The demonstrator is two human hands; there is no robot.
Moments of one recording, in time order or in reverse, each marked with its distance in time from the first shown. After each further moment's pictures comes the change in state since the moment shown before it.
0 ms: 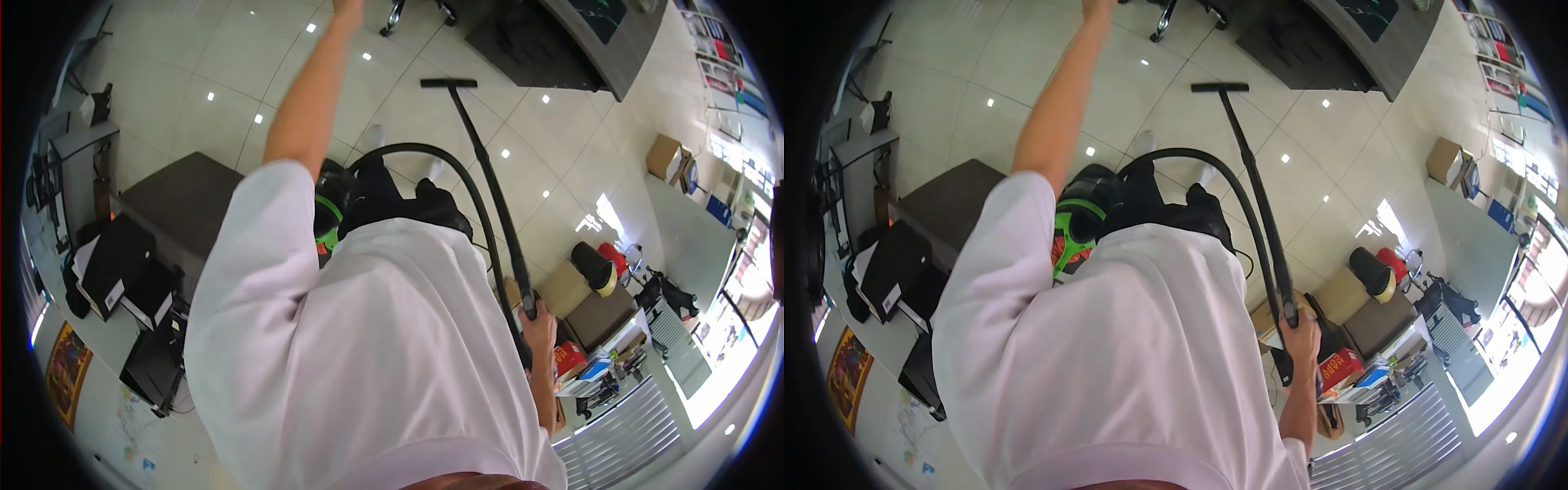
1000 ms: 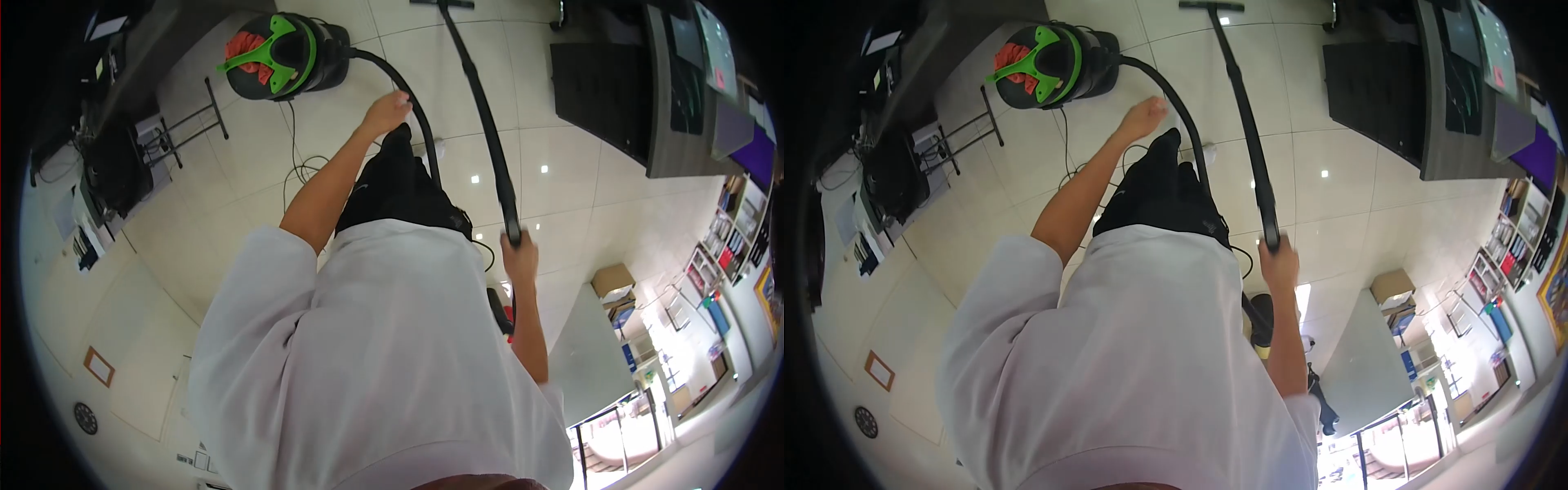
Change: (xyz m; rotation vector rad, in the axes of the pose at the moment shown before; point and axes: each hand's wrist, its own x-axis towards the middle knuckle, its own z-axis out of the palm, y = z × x) left_hand -0.588 -0.336 -0.031 0.492 0.089 -0.262; right_hand 0.212 0.110 0.032 -0.222 -0.165 -0.547
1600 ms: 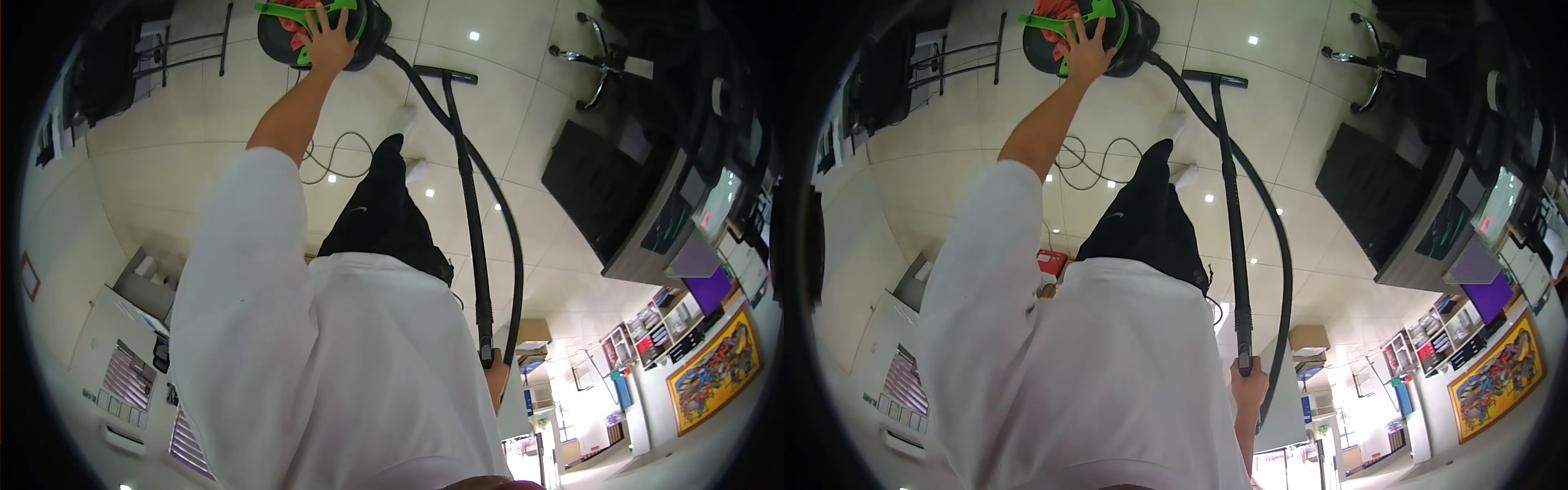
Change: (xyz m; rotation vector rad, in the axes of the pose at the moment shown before) left_hand 0.074 -0.120 -0.211 0.837 0.857 -0.149; right_hand -0.098 -0.004 -0.118 -0.318 -0.157 0.073
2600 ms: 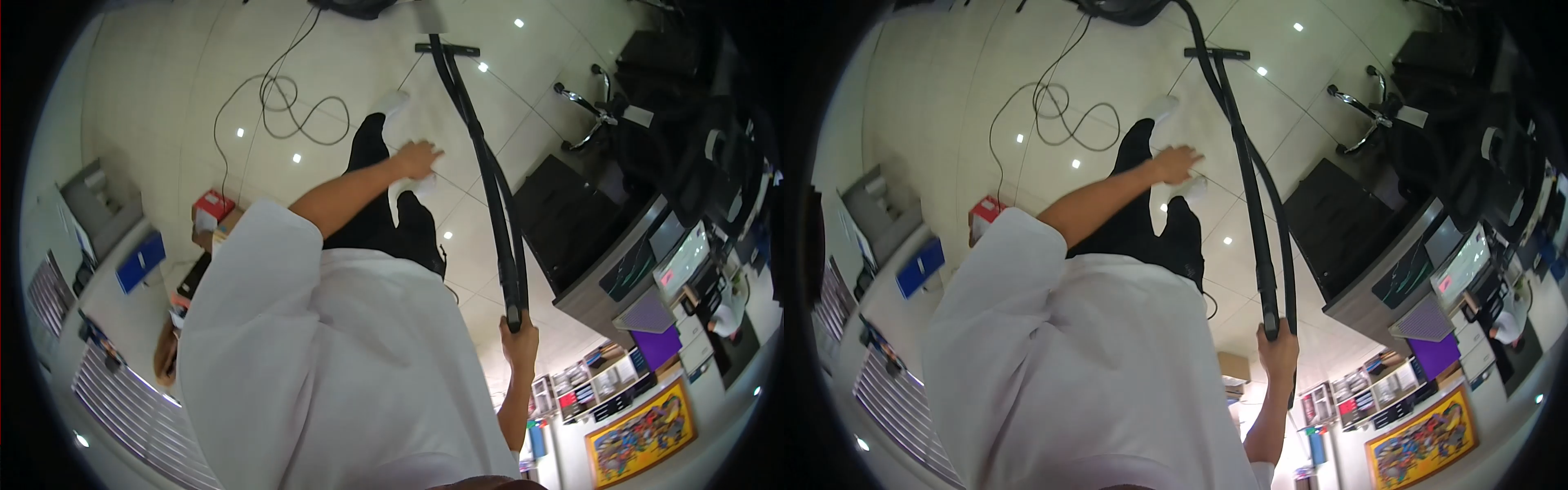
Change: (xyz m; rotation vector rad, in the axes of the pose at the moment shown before) left_hand -0.303 0.304 -0.049 -0.530 -1.002 0.282; right_hand 0.177 0.065 -0.125 -0.313 0.112 -0.492
